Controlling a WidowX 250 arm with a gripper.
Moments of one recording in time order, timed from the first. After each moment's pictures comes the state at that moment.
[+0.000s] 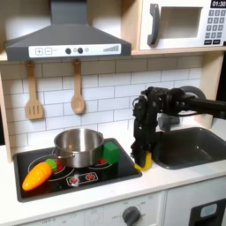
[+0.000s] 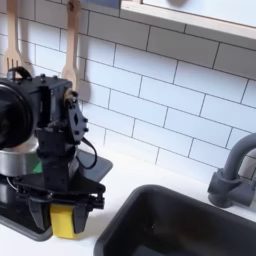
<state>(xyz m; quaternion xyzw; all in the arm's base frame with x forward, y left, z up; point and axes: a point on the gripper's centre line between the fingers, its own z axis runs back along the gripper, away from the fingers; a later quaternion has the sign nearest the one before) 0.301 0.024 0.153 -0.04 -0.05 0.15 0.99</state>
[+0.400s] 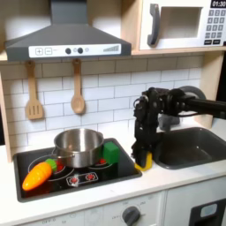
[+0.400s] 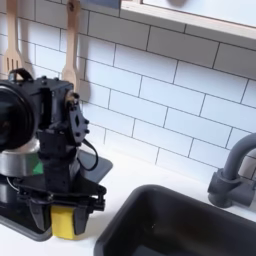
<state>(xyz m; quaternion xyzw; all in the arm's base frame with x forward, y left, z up) 0.300 0.021 0.152 -0.04 -0.05 0.14 0.99</state>
